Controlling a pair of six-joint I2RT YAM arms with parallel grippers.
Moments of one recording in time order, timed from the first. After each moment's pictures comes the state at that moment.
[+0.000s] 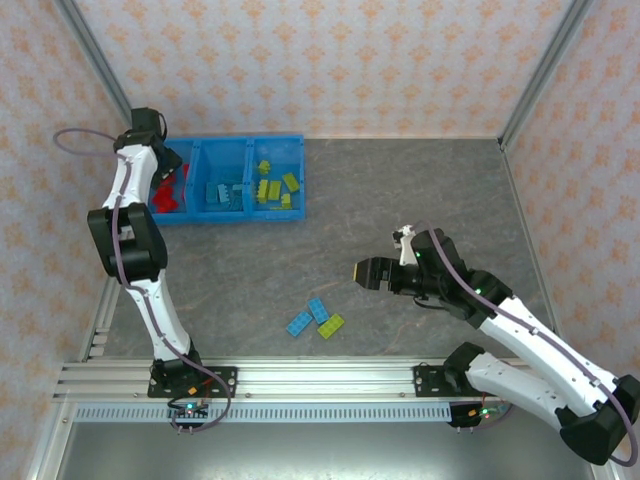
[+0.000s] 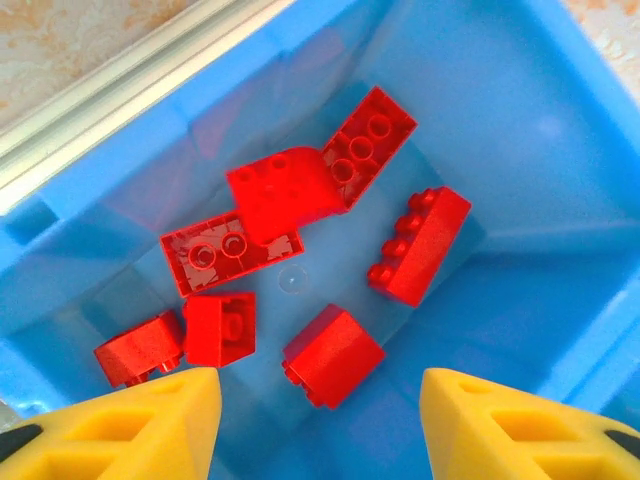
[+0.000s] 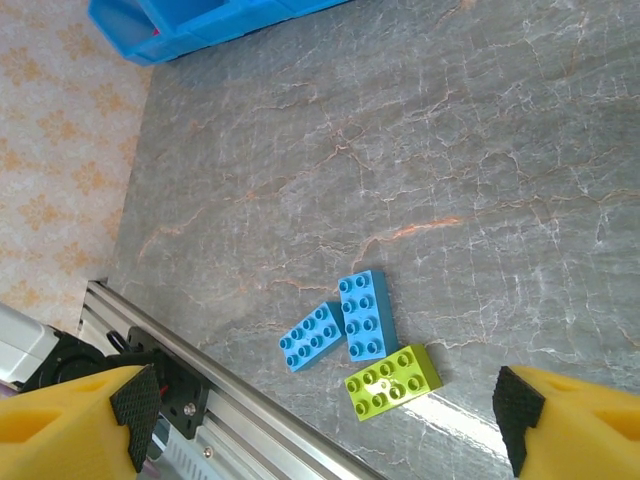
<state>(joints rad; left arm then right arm) 0.28 2.06 1.90 -0.88 -0.15 -0.70 0.68 0.83 0.77 -0.63 -0.26 0.74</state>
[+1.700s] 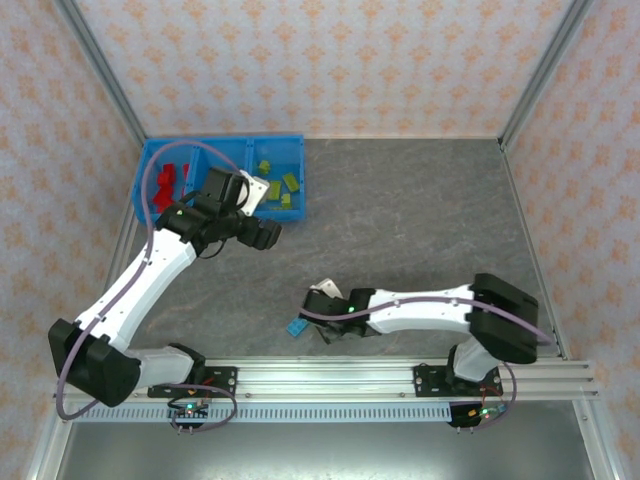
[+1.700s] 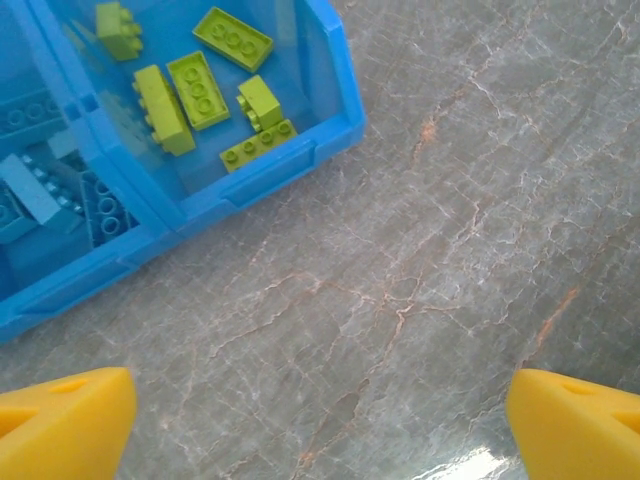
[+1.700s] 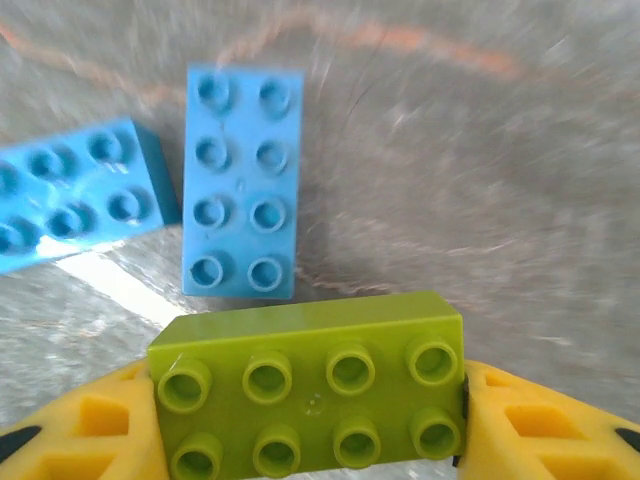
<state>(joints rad) -0.36 1.24 1.21 -0.85 0.01 0.06 1.26 1.48 0.93 -0.70 0.32 0.63</state>
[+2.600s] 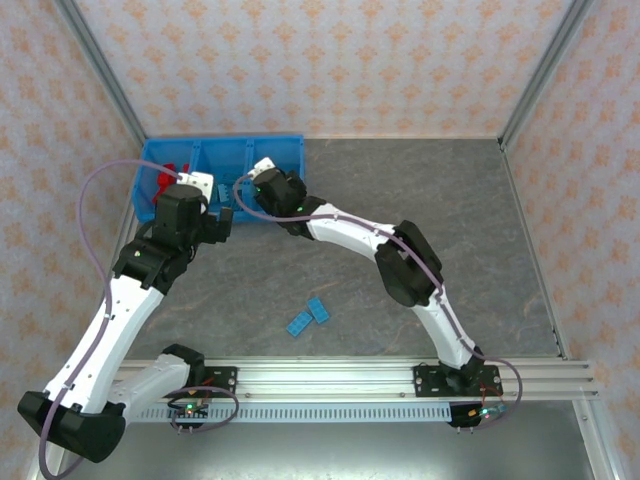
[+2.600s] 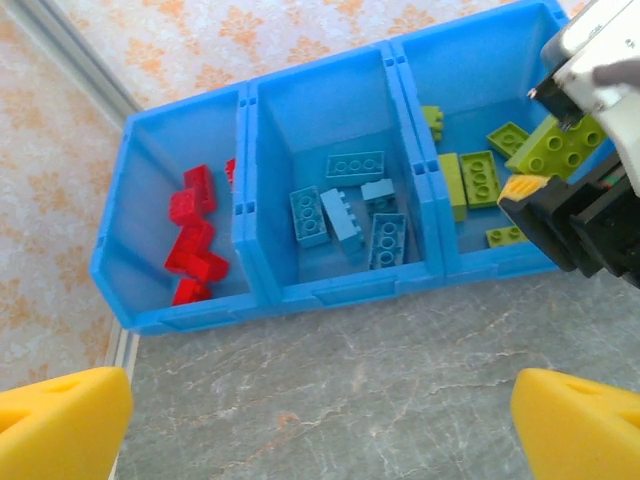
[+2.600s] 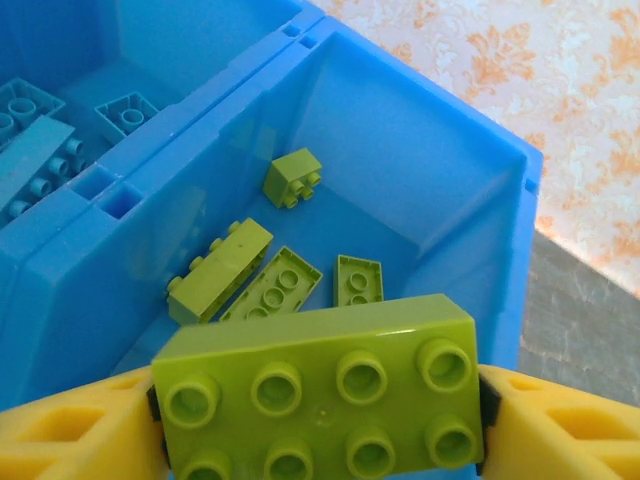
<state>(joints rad) -0.27 0.96 1.07 -0.73 -0.40 0.03 0.88 2.27 1.90 -0.21 0.51 -0.10</state>
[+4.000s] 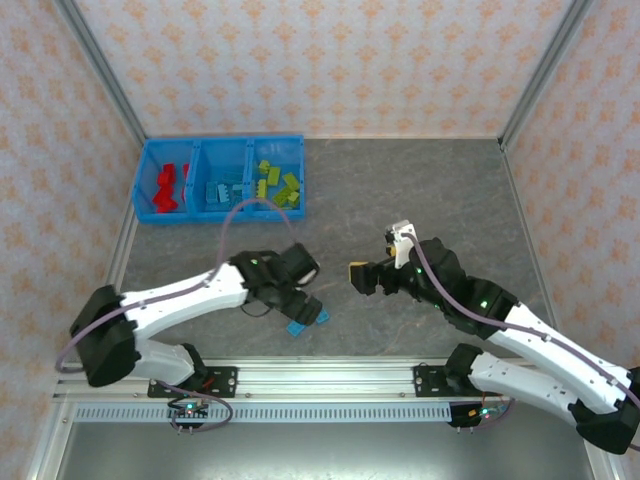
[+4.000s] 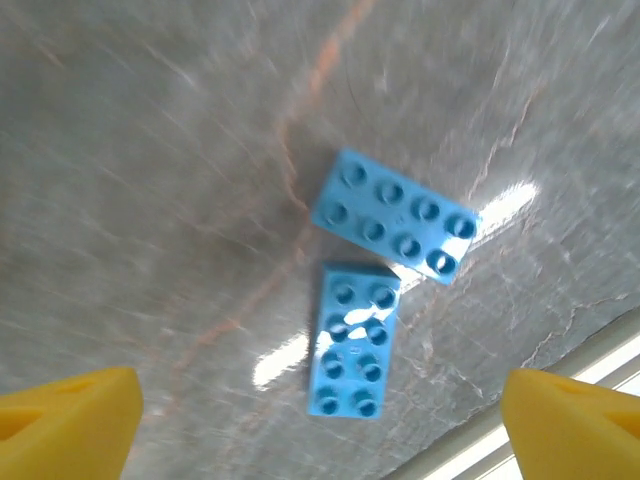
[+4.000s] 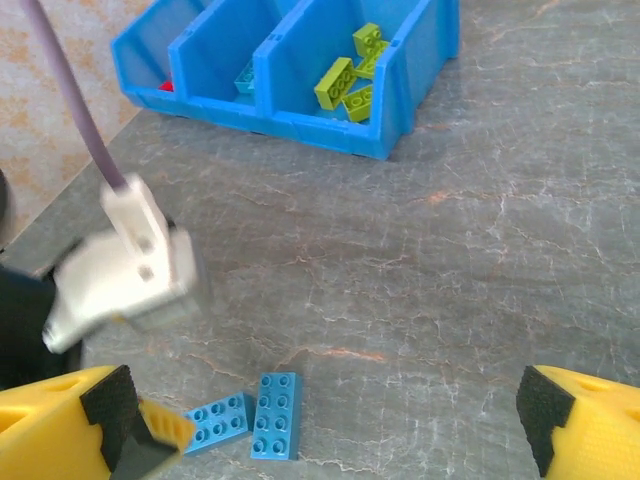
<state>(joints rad) -0.92 1.40 0.95 -0.86 -0.02 -0.40 0.88 0.77 0.80 -0.54 0.11 0.40</state>
